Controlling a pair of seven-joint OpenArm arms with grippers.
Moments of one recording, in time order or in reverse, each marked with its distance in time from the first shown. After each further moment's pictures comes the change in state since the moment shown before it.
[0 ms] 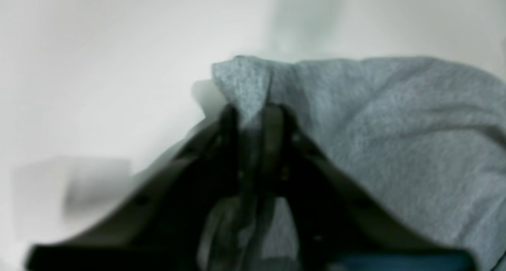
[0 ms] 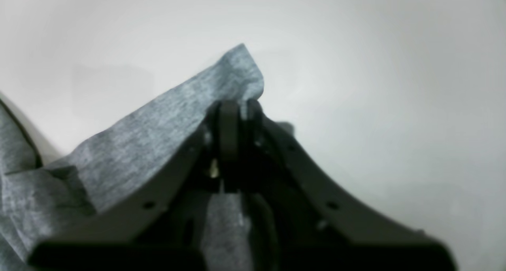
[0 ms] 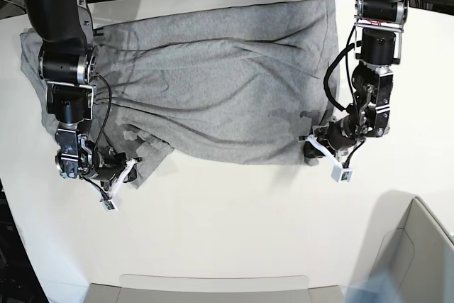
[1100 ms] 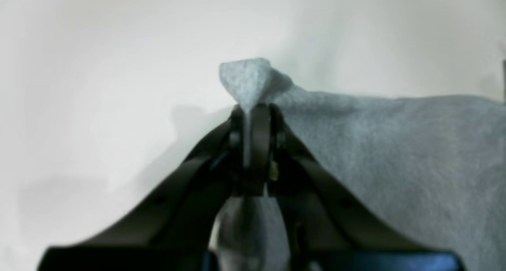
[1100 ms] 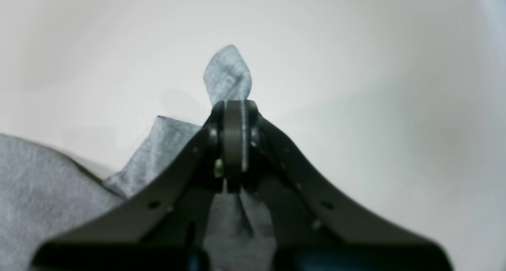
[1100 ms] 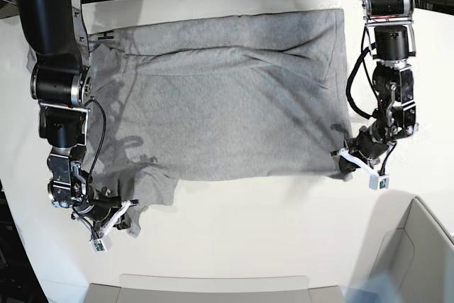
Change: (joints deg) left arm 1.9 -2.1 -12.1 9.2 1.6 0.7 1.8; right arm 7.1 0.3 -0.1 3.0 2.4 -2.4 8.4
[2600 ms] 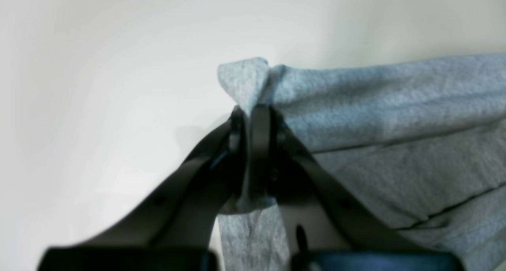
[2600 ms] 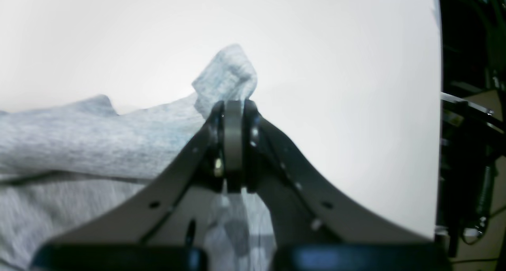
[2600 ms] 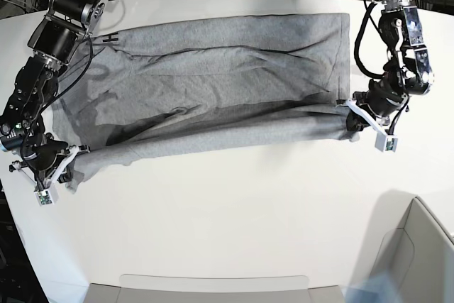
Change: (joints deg) left arm 20.4 0.5 -9.3 33.0 -0.1 -0.4 17.1; right arm -30.4 0.9 23.6 65.3 6.7 7.2 -44.3
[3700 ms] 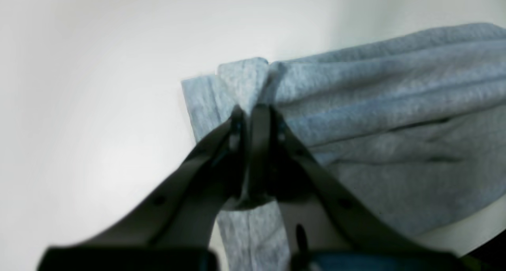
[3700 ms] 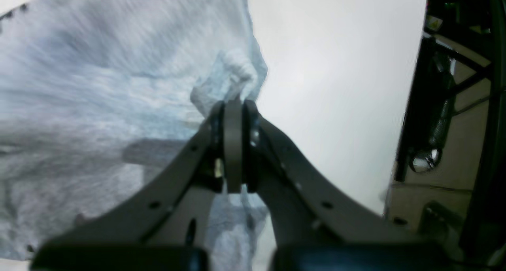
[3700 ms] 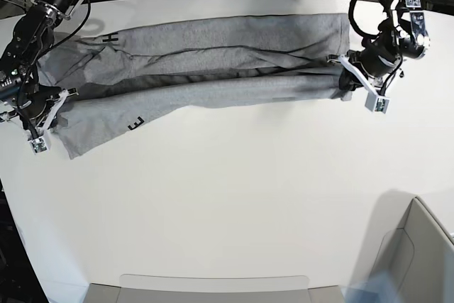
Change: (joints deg) left arm 14.1 -0.2 -0.3 10.3 -0.5 0.0 1.7; right arm -15.9 0.7 6.7 14.2 1.0 4.9 -8.7
